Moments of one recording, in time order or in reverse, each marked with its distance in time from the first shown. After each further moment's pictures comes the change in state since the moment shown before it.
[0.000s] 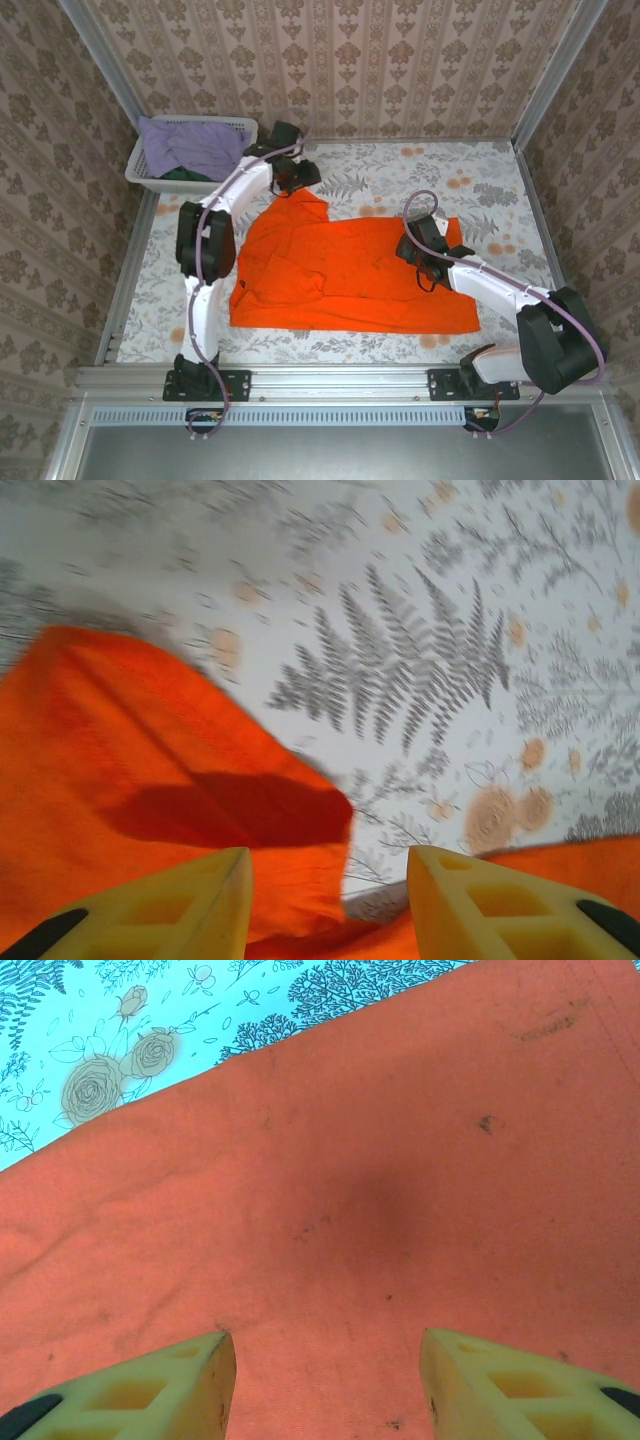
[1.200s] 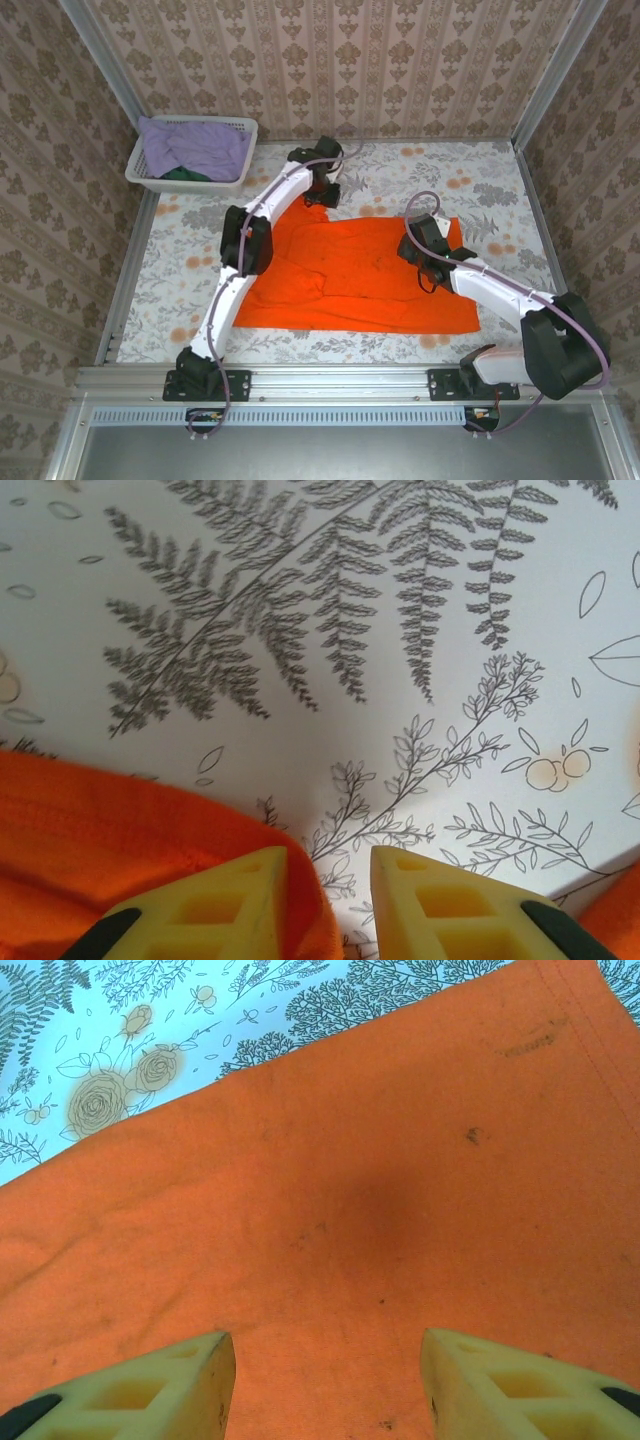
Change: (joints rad) left arm -0.121 0.374 0.476 -0.333 -0.174 0.434; right arm 0.005 -0.027 -0.013 0.003 0.026 0.000
